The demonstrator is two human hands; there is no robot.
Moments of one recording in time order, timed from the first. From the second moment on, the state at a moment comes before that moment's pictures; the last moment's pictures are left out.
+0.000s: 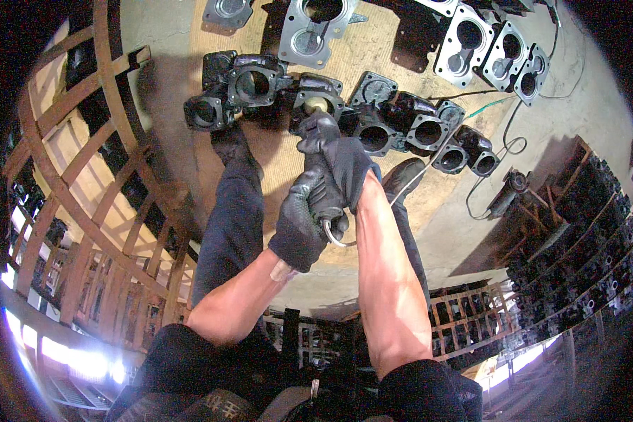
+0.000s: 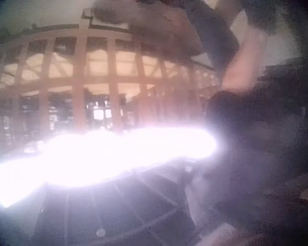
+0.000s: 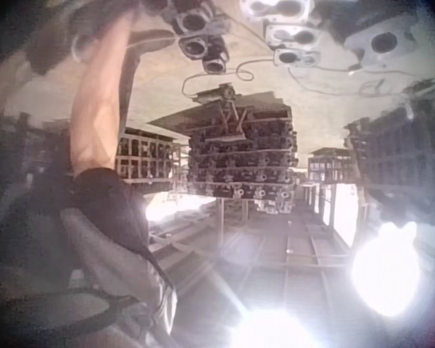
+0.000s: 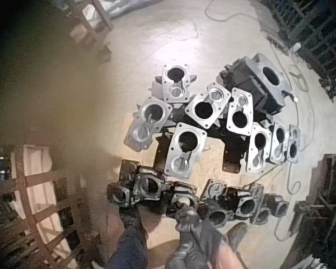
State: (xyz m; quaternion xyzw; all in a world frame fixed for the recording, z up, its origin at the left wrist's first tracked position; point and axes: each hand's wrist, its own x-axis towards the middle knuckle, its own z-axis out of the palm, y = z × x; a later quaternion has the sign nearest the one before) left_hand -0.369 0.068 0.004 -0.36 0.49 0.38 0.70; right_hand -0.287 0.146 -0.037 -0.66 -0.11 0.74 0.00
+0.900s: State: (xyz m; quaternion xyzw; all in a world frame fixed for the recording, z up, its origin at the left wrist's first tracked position) left_hand -0.375 0.056 0.017 -0.35 0.49 0.38 0.71; right_hand -0.294 0.141 -0.024 -0.69 -0.09 0.72 -0.02
